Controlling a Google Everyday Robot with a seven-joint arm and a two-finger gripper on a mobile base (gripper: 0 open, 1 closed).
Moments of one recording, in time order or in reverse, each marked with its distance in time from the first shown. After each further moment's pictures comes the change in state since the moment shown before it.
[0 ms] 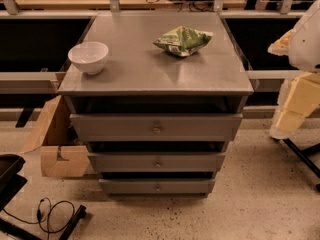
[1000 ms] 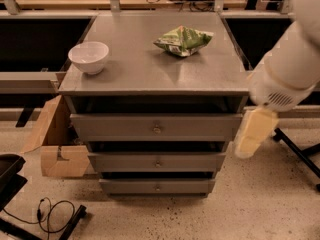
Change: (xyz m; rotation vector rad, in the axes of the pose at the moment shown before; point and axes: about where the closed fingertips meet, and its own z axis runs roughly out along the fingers) arm -0.003 0.007 0.084 -0.010 0.046 0.069
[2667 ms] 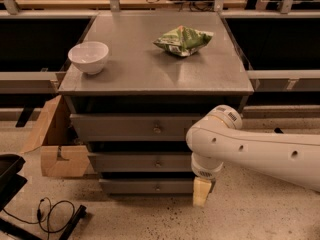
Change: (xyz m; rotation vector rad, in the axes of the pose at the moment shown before) arm -0.002 0.065 0.289 -0.083 0.196 -0.066
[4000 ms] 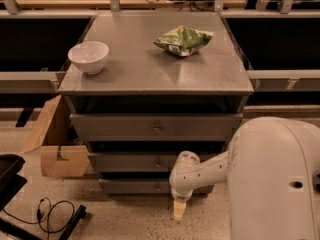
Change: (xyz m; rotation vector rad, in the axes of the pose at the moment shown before) arm -0.069 0.008 0.265 -0.039 -0.049 -0.085
